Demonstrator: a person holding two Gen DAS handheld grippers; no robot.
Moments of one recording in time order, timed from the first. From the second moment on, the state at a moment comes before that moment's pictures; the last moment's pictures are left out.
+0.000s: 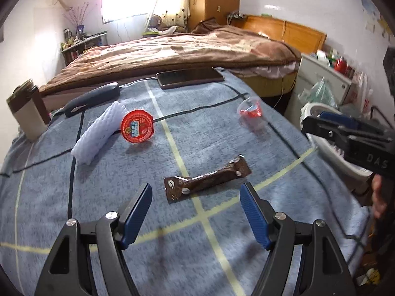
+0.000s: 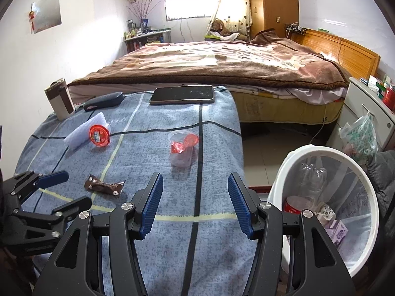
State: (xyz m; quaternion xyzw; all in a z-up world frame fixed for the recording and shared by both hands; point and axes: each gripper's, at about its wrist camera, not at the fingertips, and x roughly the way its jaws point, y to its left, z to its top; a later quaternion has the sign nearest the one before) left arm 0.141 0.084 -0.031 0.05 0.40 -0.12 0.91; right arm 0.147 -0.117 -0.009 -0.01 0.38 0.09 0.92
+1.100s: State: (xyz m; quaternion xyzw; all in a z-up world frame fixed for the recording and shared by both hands) left arm 0.181 0.103 -0.053 0.01 0.43 -0.11 0.90; right arm 0.196 -0.098 -0.033 -0.01 0.42 0.09 0.90
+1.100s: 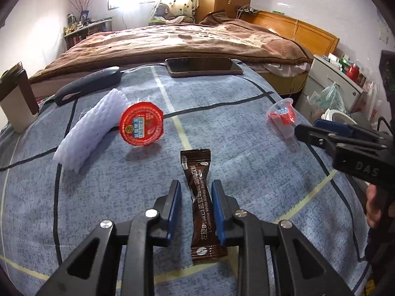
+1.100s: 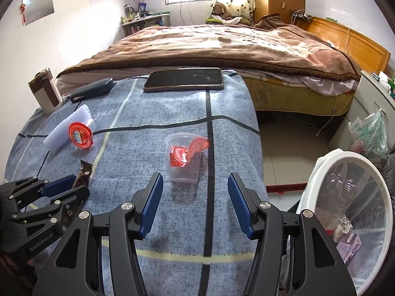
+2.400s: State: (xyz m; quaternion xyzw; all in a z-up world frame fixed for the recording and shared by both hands) left arm 0.165 0.104 -0.044 -0.02 0.42 -0.08 0.90; right arm 0.190 -0.098 -0.031 0.01 0.42 0.11 0.90
